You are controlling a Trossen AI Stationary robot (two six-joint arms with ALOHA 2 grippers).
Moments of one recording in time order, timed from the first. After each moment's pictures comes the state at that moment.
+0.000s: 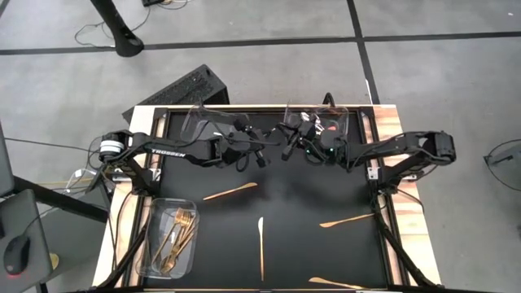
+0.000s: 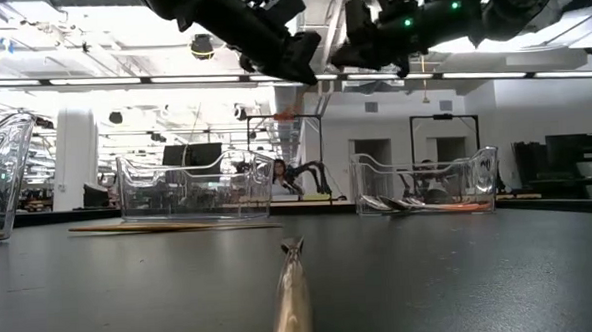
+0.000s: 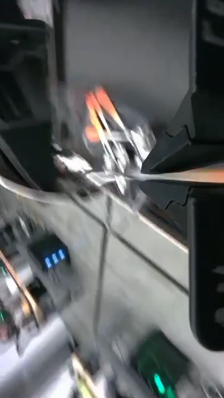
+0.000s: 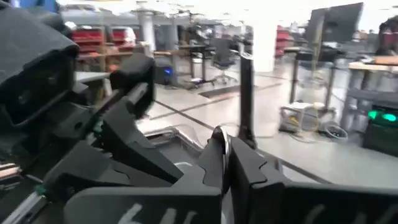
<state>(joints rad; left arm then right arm) 0.11 1.64 1.11 0.17 -0.60 0.18 -0.16 1.39 0.68 0.75 0.54 0.01</state>
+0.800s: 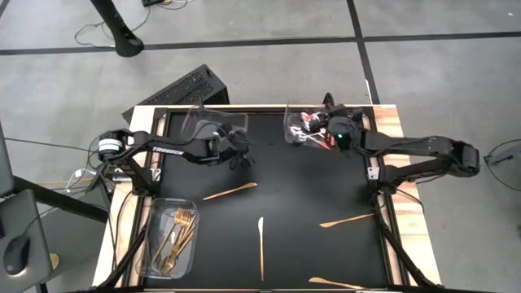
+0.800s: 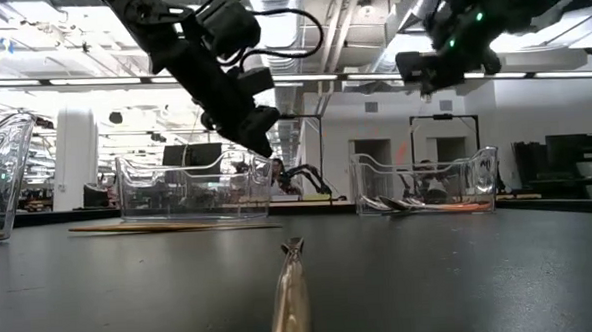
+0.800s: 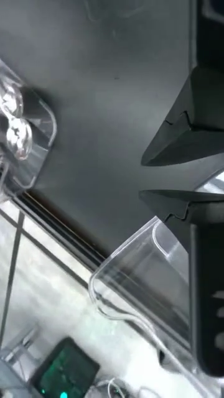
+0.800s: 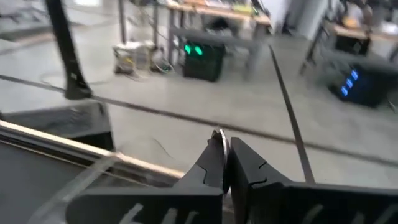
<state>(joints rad) 0.21 1.63 0.91 -0.04 -0.54 -0.07 -0.33 1.10 0.68 0.00 1.03 0.28</state>
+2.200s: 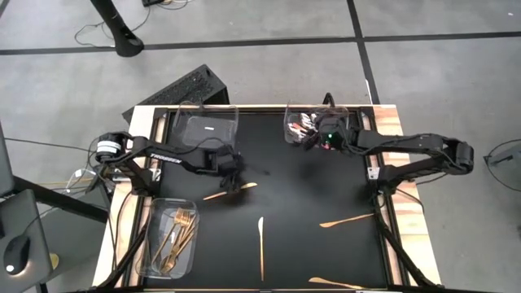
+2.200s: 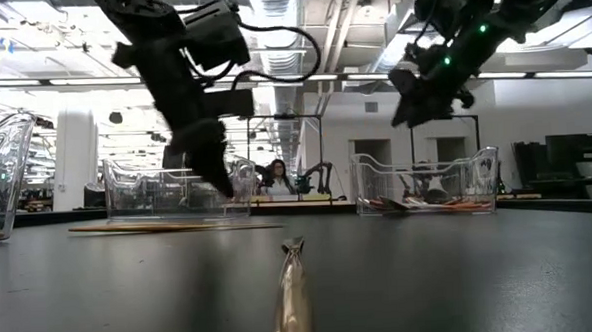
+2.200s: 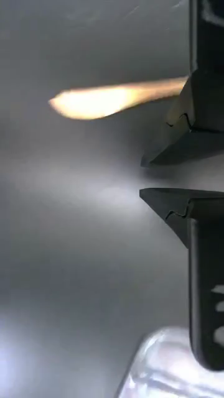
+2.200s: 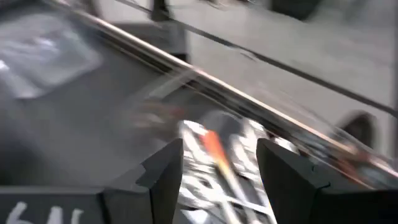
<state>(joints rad) 0.09 1.61 0.88 -0.35 -0.22 -0.07 -0.35 1.18 0.68 -0.09 0.54 0.30</state>
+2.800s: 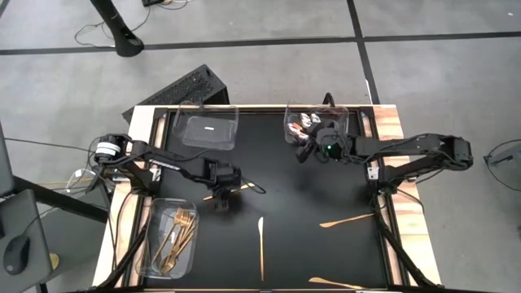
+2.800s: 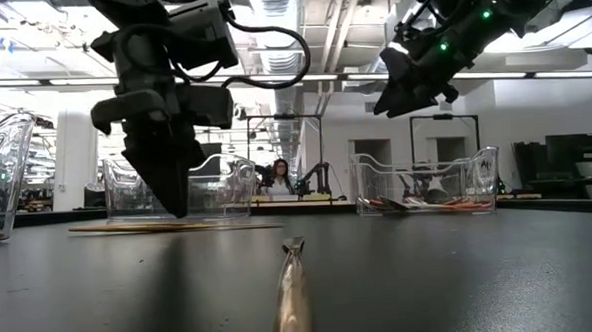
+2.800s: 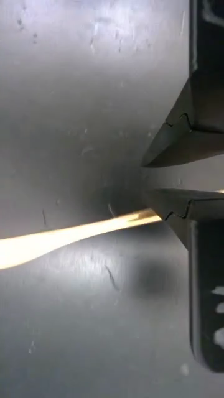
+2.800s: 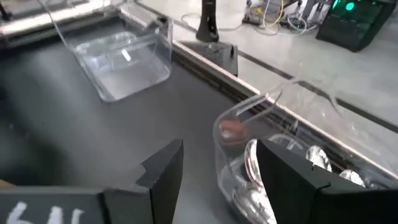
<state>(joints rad) -0.02 1.61 0.88 -0.52 0.08 -0.16 -0.20 1.20 0.68 0.01 0.52 0.26</state>
